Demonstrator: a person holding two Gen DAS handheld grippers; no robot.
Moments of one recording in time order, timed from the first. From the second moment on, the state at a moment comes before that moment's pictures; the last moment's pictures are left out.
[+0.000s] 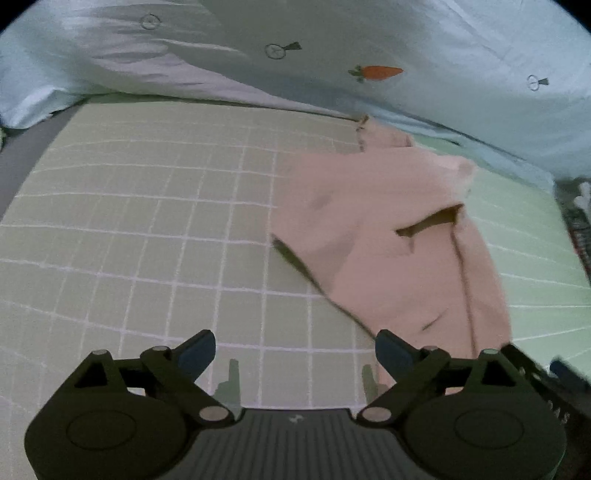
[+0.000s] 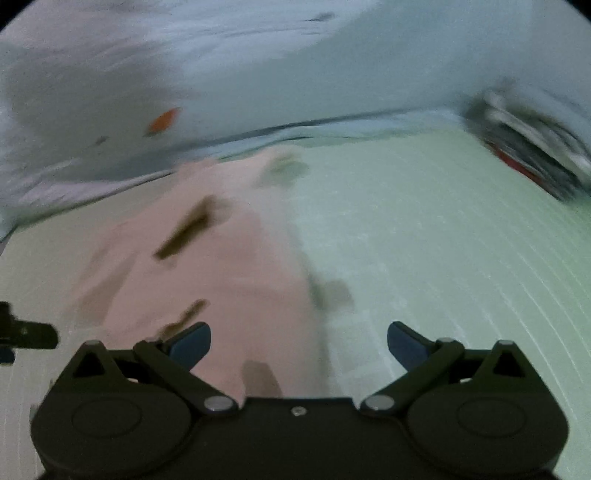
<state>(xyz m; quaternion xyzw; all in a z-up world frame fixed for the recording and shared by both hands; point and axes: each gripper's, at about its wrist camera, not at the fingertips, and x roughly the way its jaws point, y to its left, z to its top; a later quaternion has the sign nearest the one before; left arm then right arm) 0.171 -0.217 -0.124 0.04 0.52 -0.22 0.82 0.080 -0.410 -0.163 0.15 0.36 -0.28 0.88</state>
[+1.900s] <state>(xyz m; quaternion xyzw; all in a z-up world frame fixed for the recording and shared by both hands) 0.057 -0.184 -0.101 0.05 0.49 -0.31 0.82 -0.057 -0.383 -0.179 0.24 0.37 -0.24 0.87</state>
